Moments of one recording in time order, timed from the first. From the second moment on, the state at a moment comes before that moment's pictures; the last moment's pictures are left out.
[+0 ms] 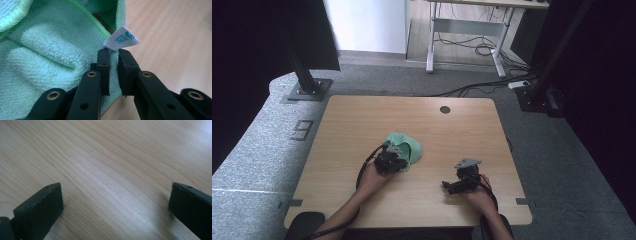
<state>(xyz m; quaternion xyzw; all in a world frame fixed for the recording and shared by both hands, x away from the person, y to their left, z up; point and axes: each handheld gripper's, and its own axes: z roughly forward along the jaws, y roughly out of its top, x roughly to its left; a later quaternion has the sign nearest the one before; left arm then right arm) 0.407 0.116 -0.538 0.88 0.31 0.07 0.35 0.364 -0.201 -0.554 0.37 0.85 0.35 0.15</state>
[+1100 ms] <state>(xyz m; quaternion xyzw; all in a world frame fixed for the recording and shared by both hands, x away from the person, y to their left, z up) 0.378 0.118 -0.547 0.87 0.30 0.11 0.38 0.417 -0.100 -0.513 0.33 0.85 0.40 0.12</state>
